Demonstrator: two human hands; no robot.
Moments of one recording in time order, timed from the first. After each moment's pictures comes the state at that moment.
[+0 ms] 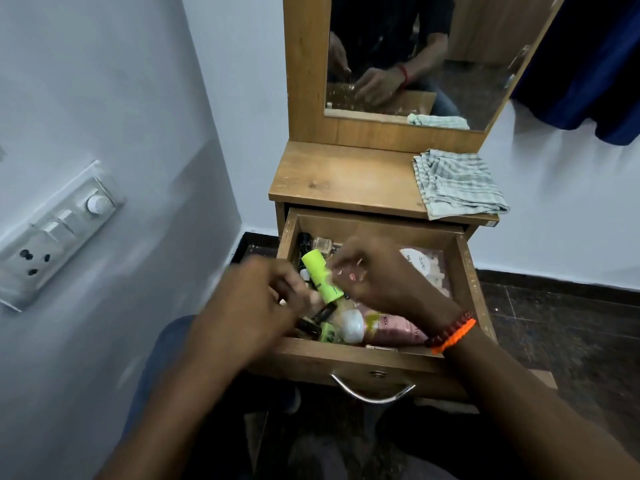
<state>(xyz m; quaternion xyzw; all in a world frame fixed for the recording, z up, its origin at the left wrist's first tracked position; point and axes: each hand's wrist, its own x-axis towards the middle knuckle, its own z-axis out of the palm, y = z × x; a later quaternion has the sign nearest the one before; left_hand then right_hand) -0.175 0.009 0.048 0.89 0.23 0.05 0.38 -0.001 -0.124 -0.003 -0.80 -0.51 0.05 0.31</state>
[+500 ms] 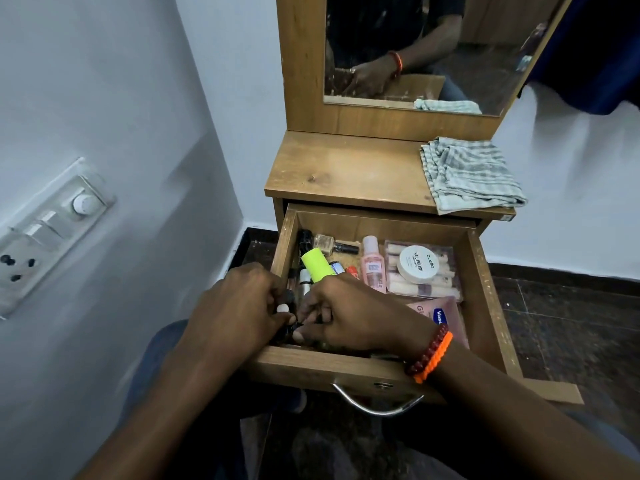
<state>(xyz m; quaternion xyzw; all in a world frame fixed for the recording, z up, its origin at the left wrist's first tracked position) -0.154 0.037 -0.003 0.96 0.23 0.02 0.15 -0.029 -0.106 -0.021 -0.77 -0.52 0.27 0.24</state>
